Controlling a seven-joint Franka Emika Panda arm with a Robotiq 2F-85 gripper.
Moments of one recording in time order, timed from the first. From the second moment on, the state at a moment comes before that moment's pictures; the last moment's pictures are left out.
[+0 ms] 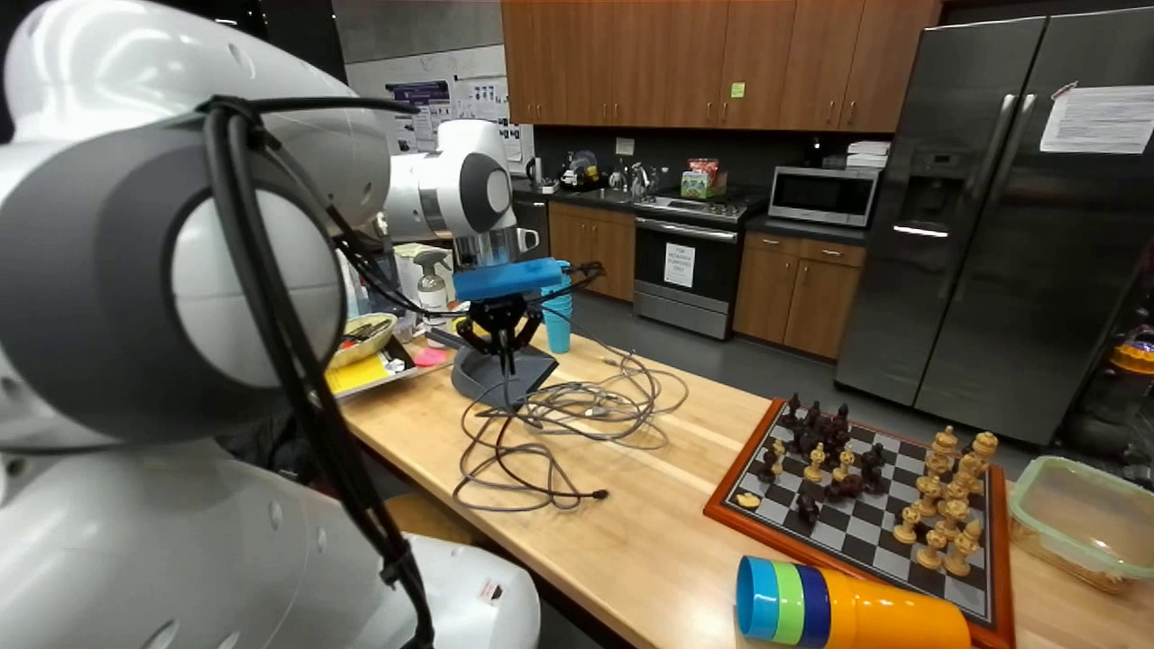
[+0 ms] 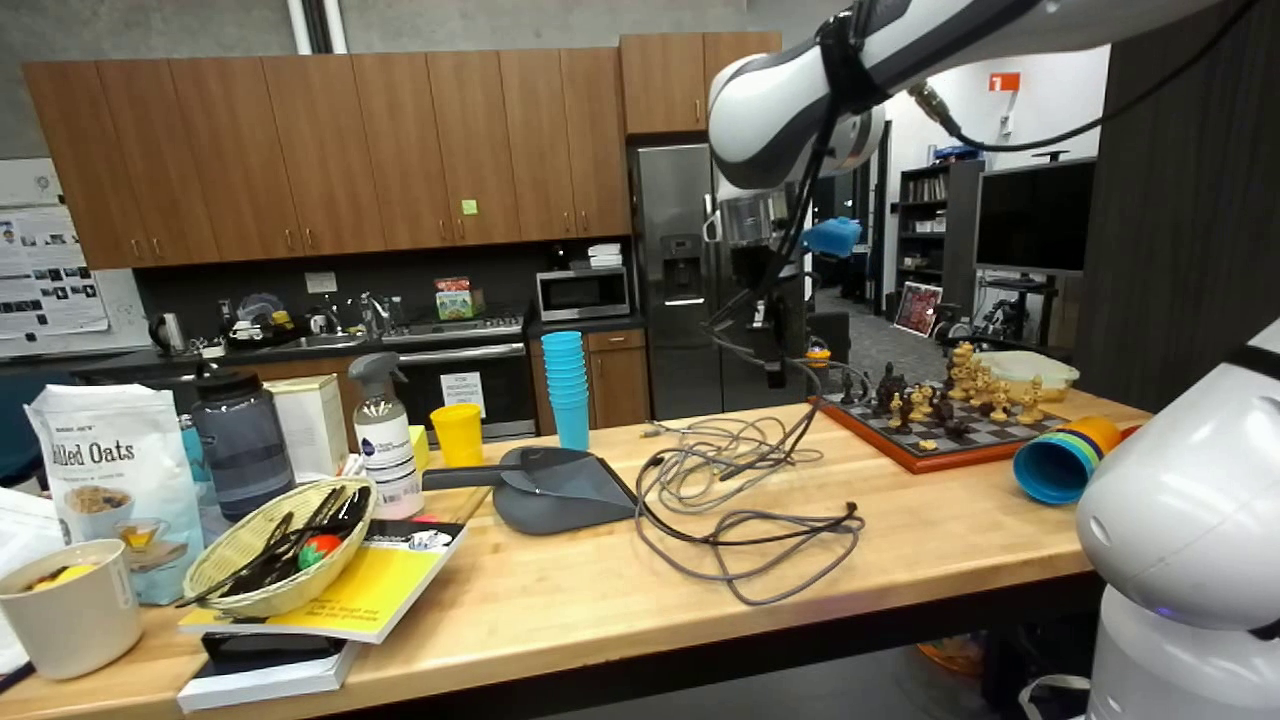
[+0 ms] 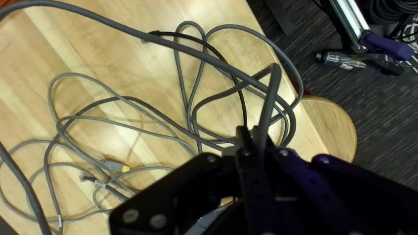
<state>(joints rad) 0.31 -0.56 0.14 -2.39 0.00 1.81 -0.46</state>
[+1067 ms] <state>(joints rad) 0.31 -0.09 0.29 -1.86 -0.26 1.59 -0.43</state>
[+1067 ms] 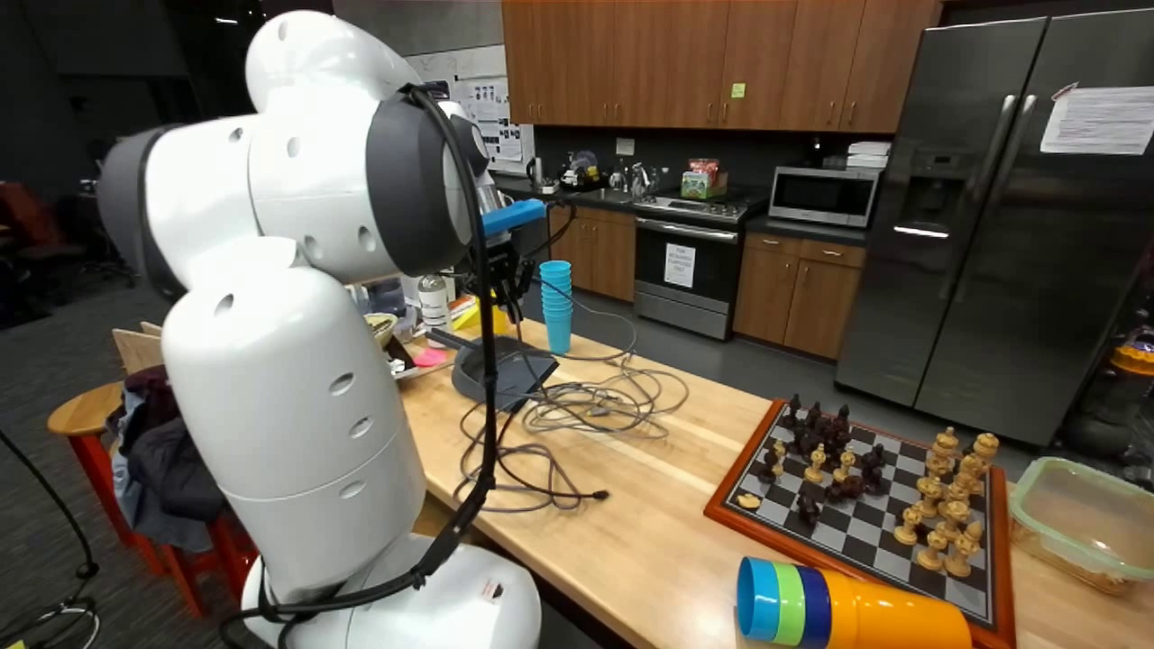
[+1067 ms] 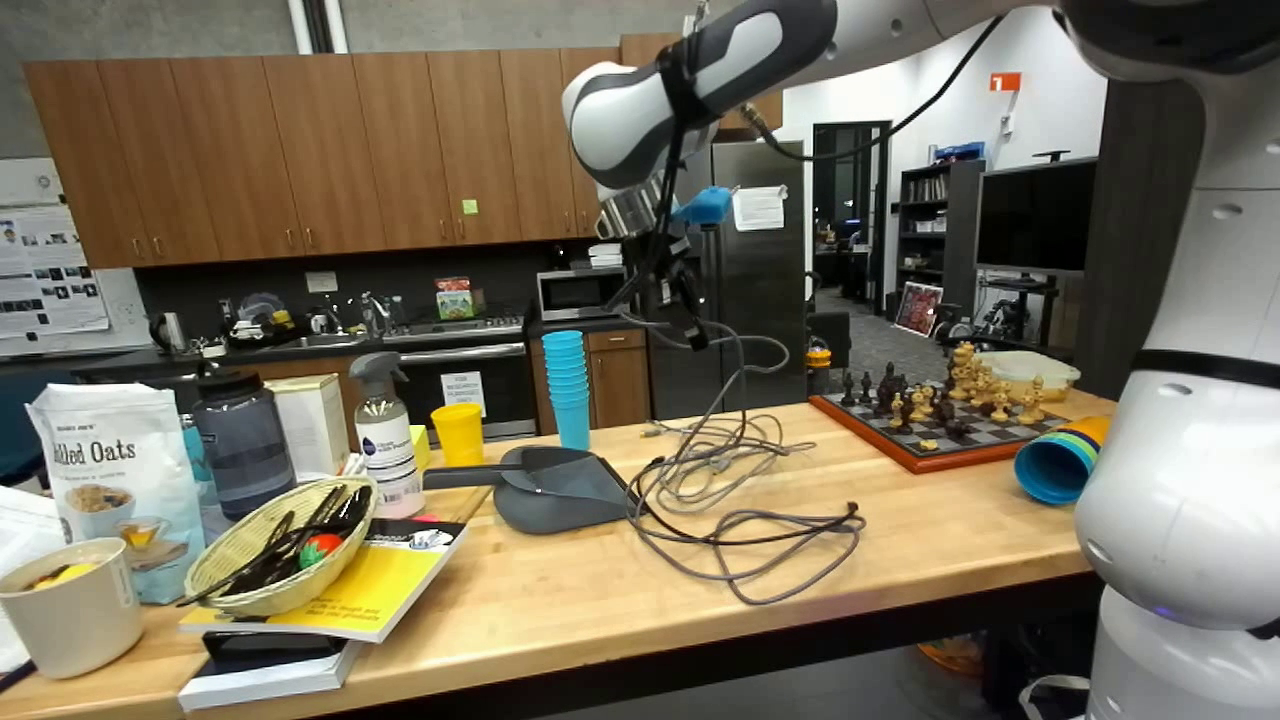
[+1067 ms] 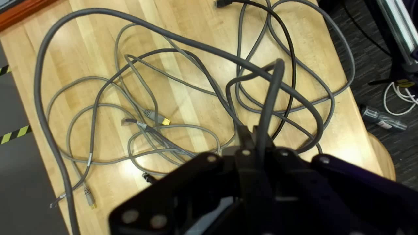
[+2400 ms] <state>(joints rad) 0.38 0.08 0.37 -1.47 -0.35 1.57 -0.16</state>
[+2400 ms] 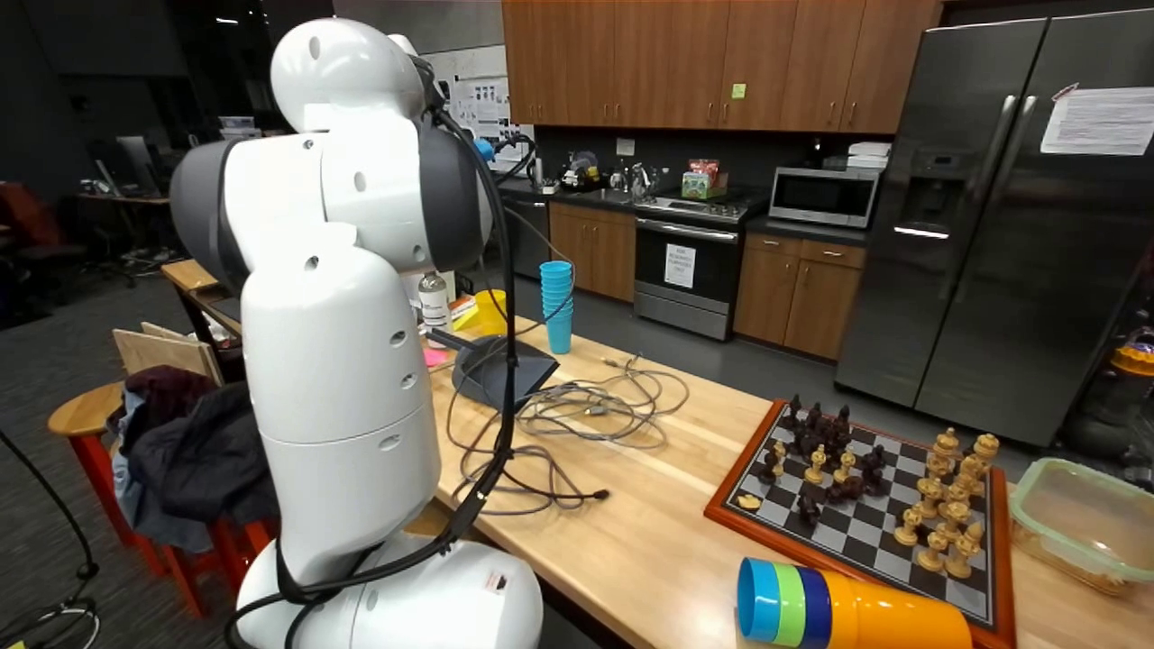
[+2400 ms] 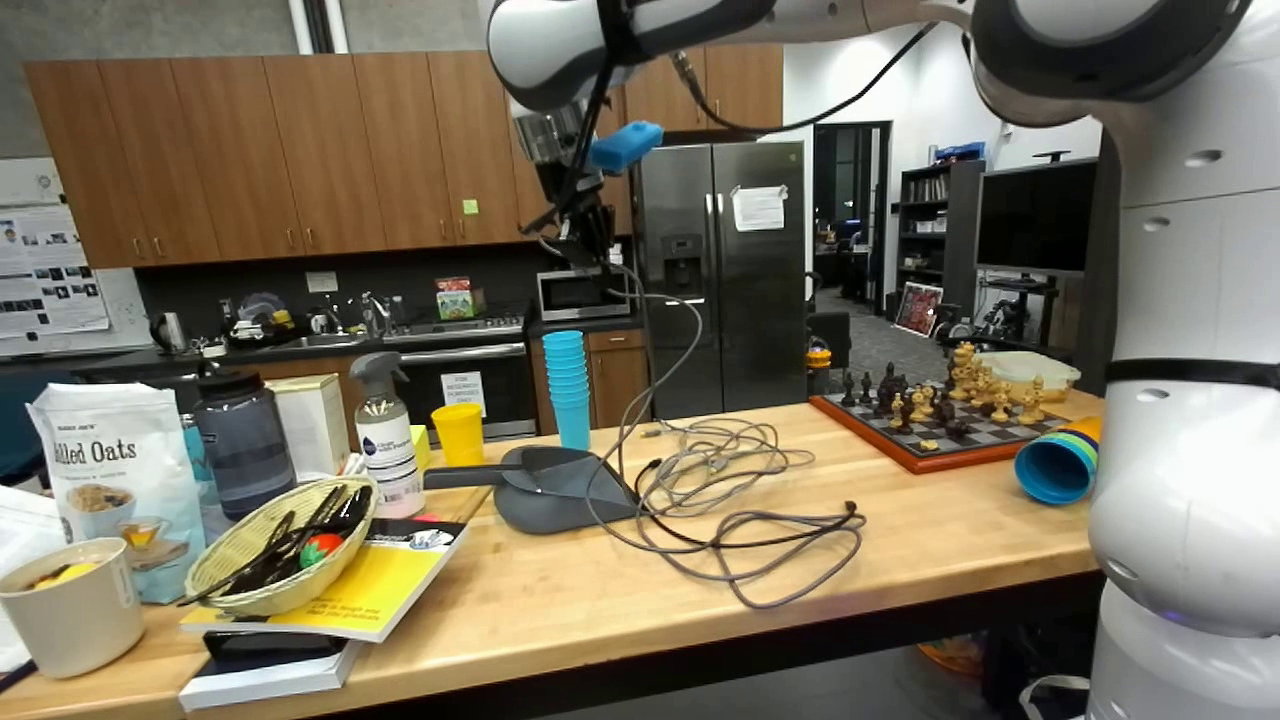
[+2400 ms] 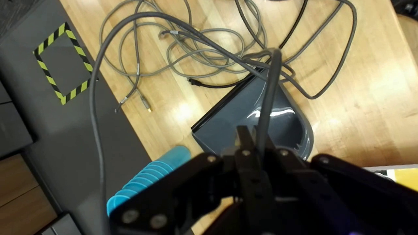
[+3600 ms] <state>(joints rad) 0.37 0.39 0.28 -1.46 -0.34 1.56 -0.15</state>
